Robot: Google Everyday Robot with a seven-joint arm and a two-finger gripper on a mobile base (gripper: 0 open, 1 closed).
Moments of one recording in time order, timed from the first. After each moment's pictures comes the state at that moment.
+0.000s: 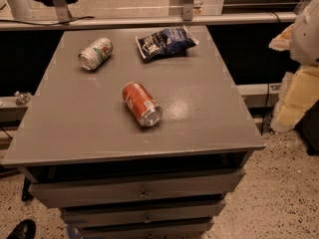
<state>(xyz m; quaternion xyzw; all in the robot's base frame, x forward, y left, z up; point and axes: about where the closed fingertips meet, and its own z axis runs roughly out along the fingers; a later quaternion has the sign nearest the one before) 0.438 -0.217 0.976 -0.60 0.78 -0.03 0.16</state>
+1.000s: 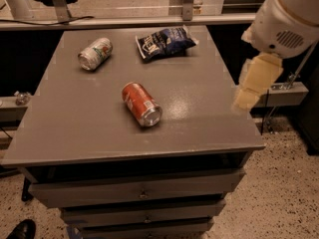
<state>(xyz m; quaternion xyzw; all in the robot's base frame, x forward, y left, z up) 0.472 -0.173 0.977 -0.58 0.79 -0.02 0.18</state>
